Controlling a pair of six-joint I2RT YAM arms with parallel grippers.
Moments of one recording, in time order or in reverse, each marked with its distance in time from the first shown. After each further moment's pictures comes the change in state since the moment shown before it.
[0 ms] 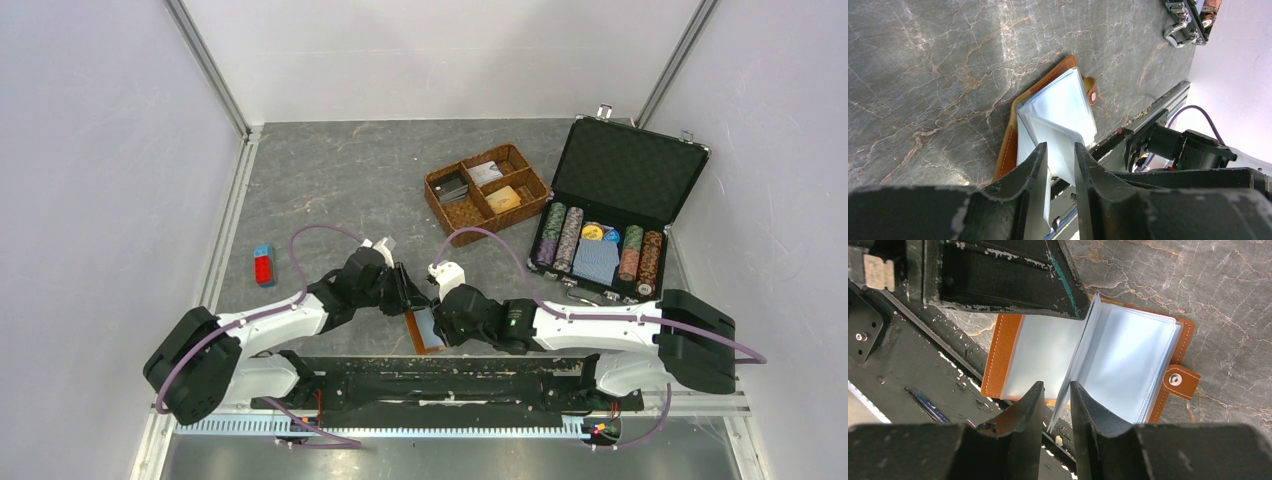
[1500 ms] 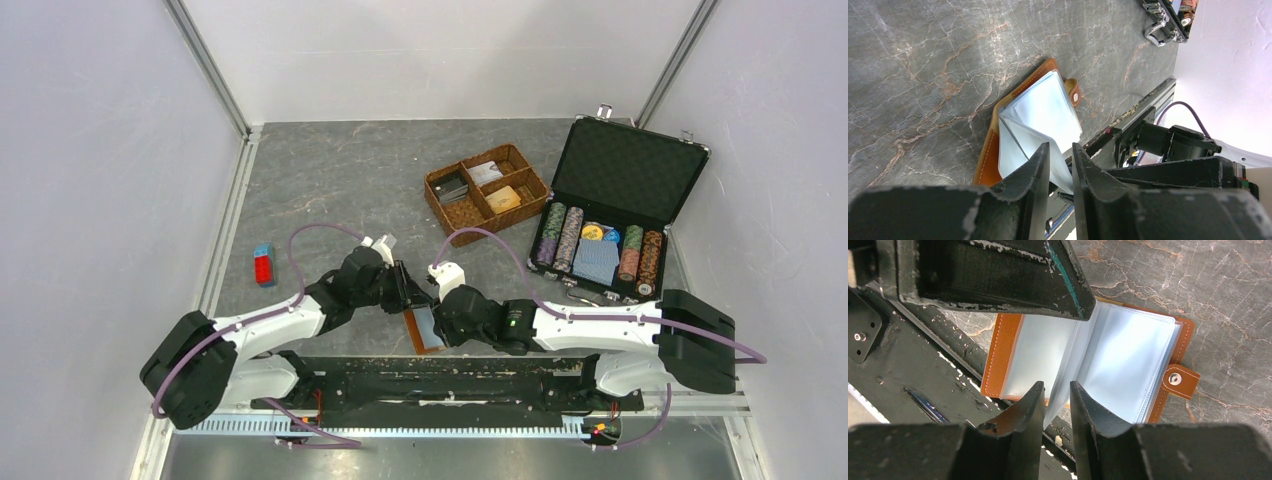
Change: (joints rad) left arm 0.000 -0.023 -0.008 0.042 0.018 0.000; right arm 0.004 0.000 0.000 -0.001 0.008 0.000
